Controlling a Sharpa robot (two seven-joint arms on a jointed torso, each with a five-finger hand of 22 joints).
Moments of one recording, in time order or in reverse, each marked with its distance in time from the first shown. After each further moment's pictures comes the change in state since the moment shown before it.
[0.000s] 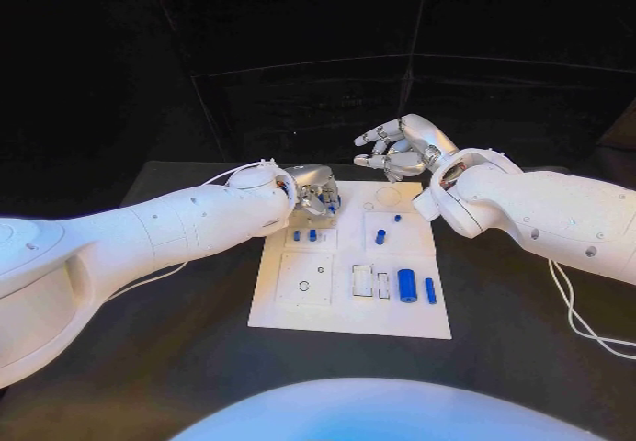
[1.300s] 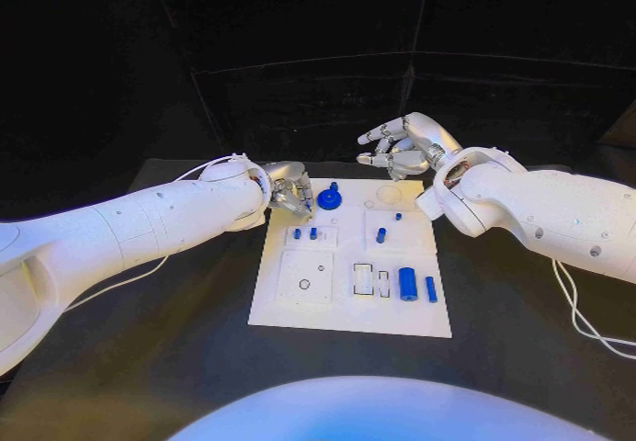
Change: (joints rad) left arm -0.006 -0.097 0.020 0.026 0.049 0.072 -0.051; left_hand -0.033 -0.032 0.006 -0.003 0.001 0.005 0.005 -0.010 -0.002 0.007 0.000 -0.016 0.001 0.000 0.000 0.000 -0.009 0.000 0.000 0.000 0.008 0.012; right arm 0.000 -0.004 0.000 -0.001 0.000 0.001 0.000; right_hand 0.000 0.000 0.003 0.003 0.004 0.000 0.000 0.000 0.000 0.000 0.000 0.004 0.000 0.000 0.000 0.000 0.000 0.000 0.000 0.000 0.000 0.000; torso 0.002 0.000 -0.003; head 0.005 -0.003
